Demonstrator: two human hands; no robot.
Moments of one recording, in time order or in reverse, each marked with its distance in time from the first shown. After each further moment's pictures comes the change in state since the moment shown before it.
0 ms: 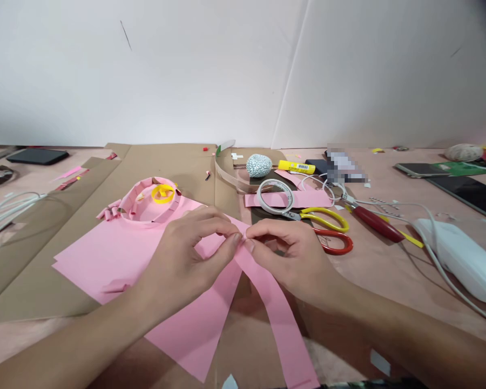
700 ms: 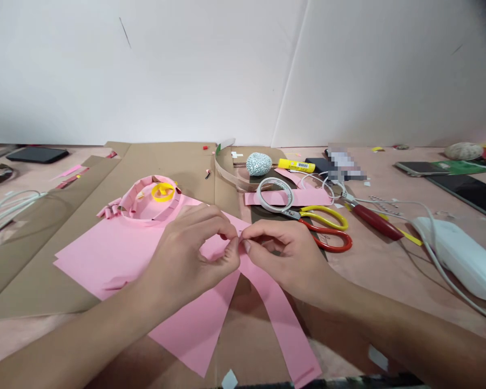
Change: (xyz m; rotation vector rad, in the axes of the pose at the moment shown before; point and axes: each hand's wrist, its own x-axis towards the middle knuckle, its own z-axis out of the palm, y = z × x) left_hand 0.000 0.002 0.003 0.190 0.058 0.137; right_hand -0.002 0.002 0.004 0.020 -0.018 -0.003
